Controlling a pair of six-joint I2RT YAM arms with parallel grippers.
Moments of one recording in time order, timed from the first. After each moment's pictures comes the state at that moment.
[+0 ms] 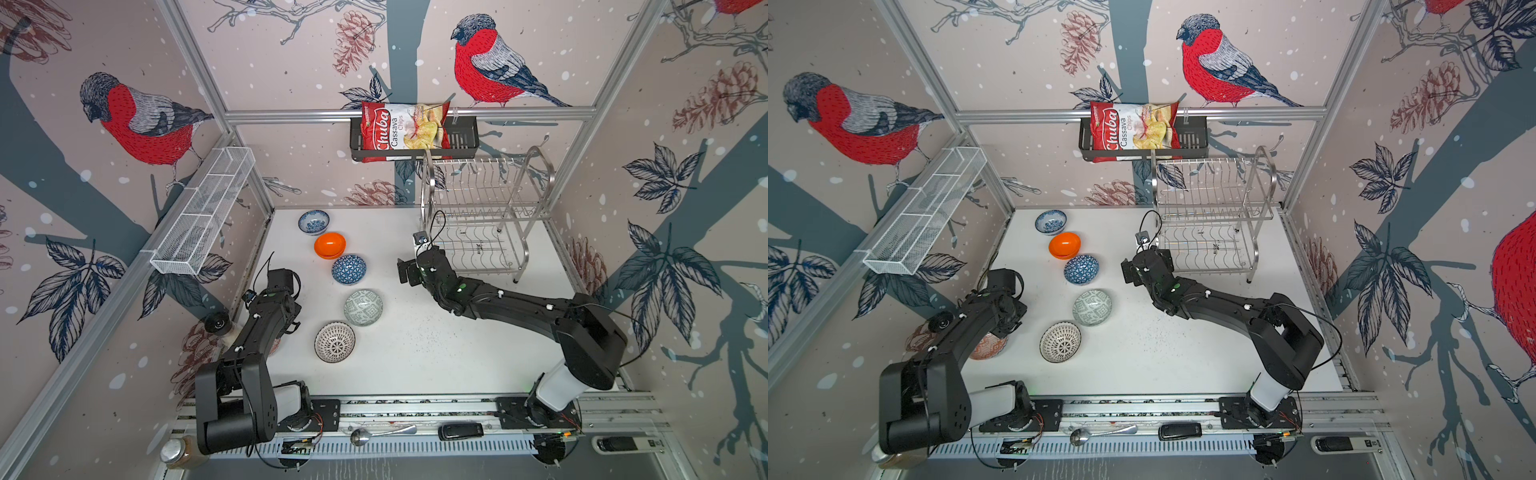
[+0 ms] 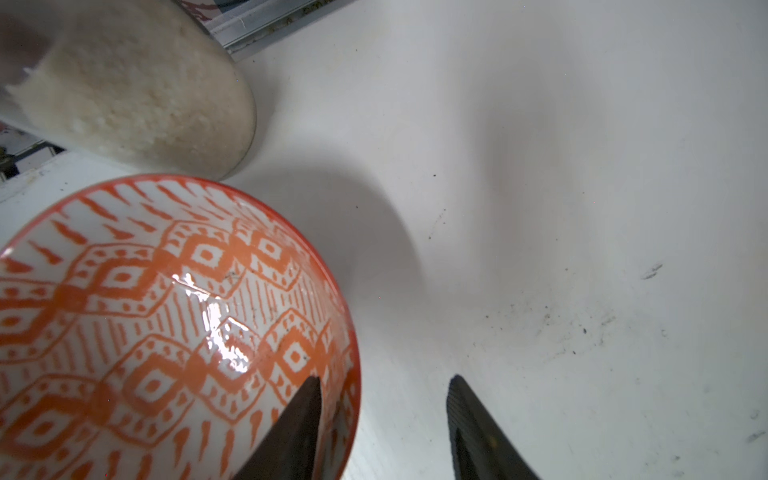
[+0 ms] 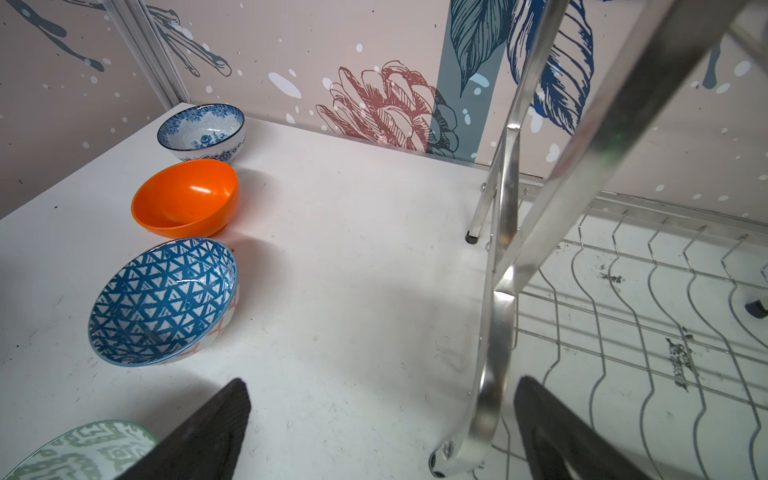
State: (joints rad) left arm 0.17 1.26 0.66 -0.65 -0.32 -0.88; right arm 0.91 1.63 1.04 0.12 0.46 0.18
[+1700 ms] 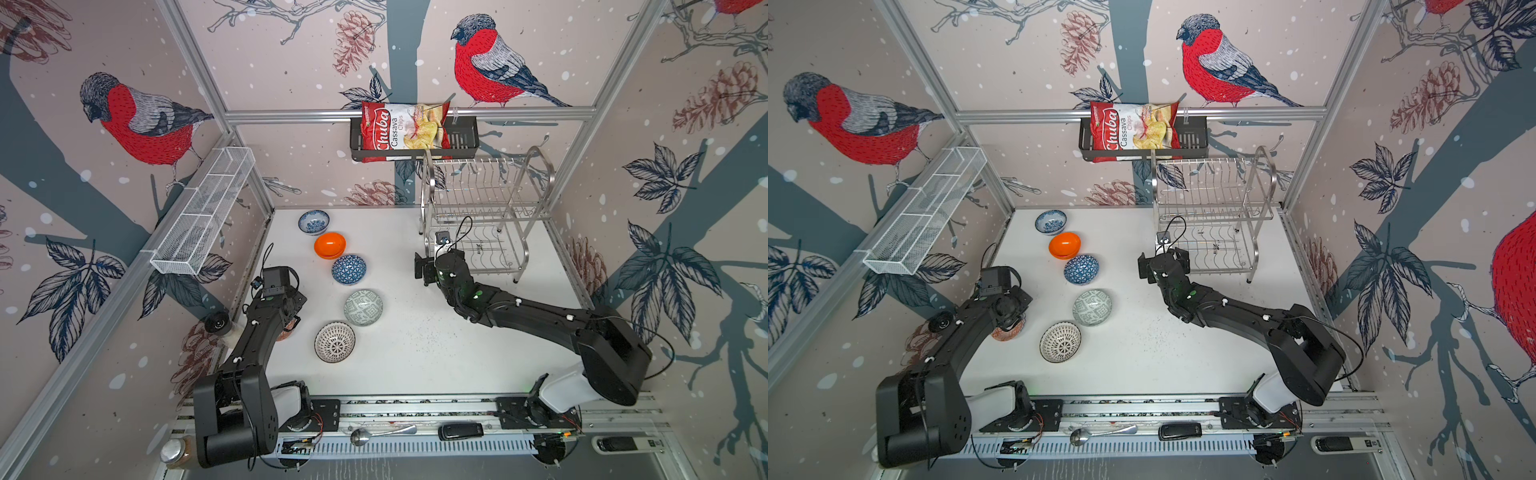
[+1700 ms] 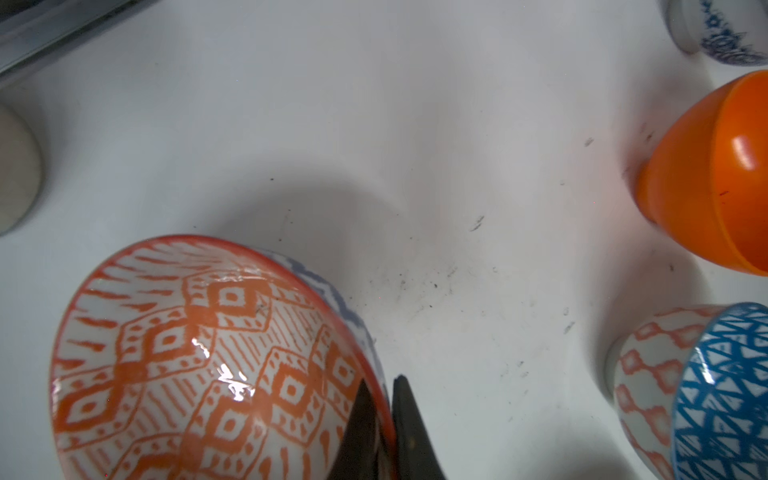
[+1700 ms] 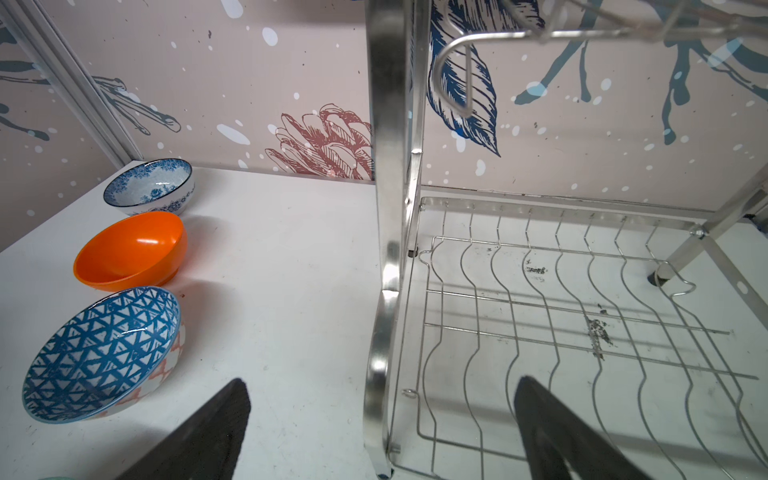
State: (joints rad) left arm 0.17 1.19 0.65 -0.48 -0.04 -0.73; right arm 0.86 1.50 0.89 0.23 0.55 0.21
